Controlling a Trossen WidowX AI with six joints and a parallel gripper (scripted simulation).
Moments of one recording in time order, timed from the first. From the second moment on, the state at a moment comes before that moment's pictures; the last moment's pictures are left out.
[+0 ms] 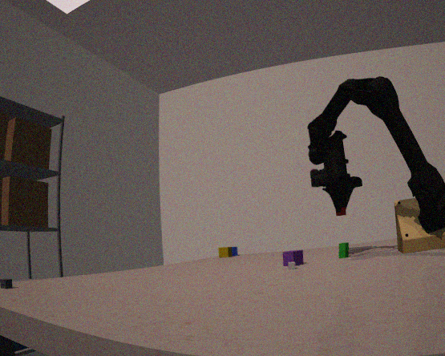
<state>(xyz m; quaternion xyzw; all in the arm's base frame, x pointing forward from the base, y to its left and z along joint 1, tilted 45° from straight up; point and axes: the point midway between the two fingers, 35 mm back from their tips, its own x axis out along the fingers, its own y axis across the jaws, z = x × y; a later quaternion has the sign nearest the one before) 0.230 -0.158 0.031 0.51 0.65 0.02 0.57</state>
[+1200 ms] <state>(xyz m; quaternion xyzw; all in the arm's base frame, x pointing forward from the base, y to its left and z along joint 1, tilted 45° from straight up) 0.241 -0.105 -0.024 0.50 0.65 0.03 0.57</state>
